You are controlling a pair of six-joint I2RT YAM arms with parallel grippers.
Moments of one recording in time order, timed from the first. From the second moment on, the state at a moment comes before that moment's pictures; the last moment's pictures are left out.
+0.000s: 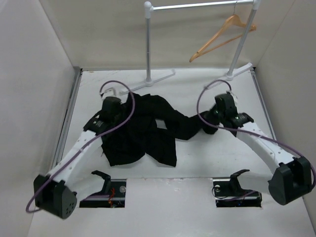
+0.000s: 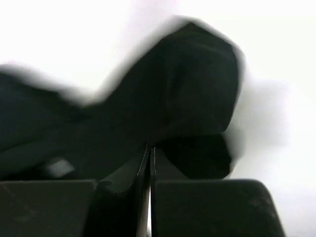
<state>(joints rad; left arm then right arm) -0.43 1.14 0.92 -0.51 -0.23 -0.59 0.30 1.19 0.78 -0.43 0.14 0.92</state>
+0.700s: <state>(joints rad) -0.46 0.82 0.60 -0.55 -0.08 -0.98 0.75 1.35 1.24 -0.54 0.15 0.83</state>
